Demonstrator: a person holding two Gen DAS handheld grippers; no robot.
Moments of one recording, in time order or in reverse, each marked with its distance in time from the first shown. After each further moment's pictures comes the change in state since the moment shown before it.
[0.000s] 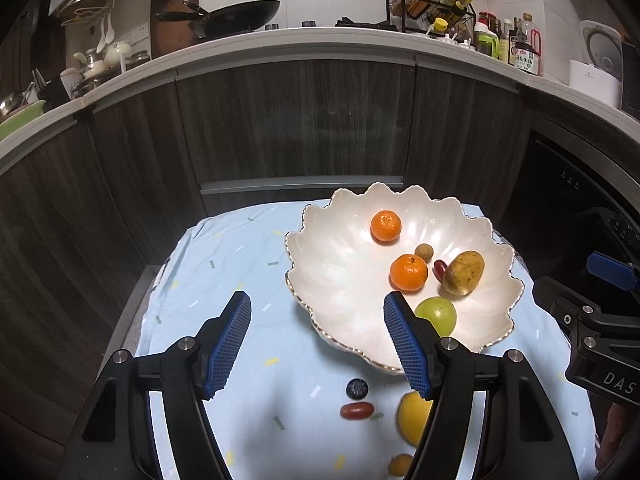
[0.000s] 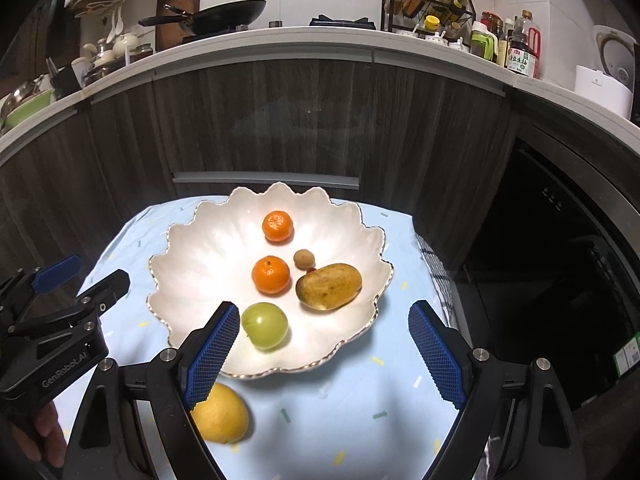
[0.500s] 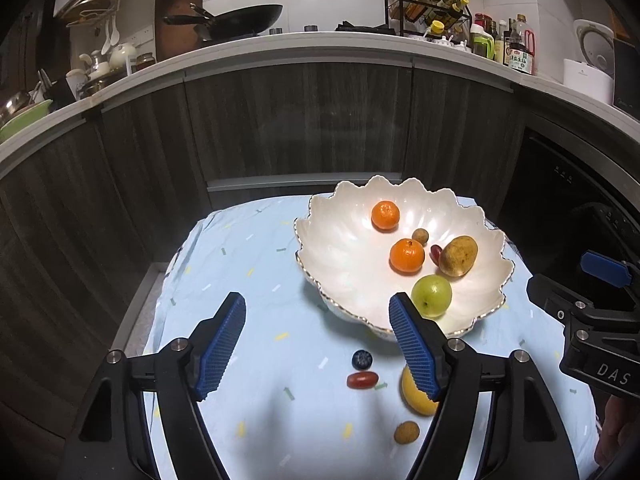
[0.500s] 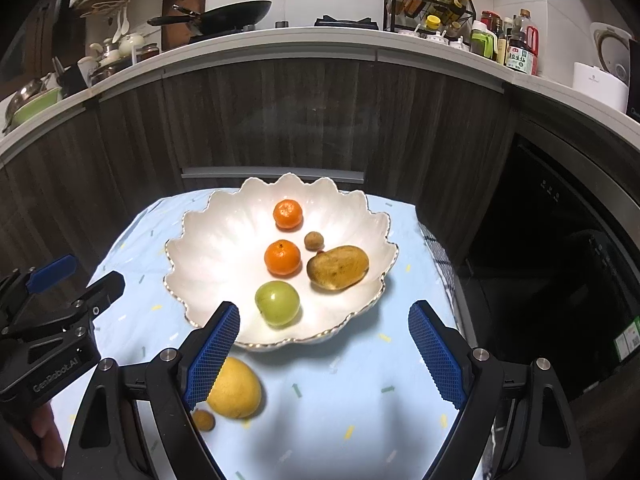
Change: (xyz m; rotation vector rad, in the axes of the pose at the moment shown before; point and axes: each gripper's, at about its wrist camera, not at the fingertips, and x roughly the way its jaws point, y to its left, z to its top) left arm -0.030 0.006 -0.021 0.004 -0.008 0.006; right arm -0.019 0.005 -0.021 0.001 0.000 0.020
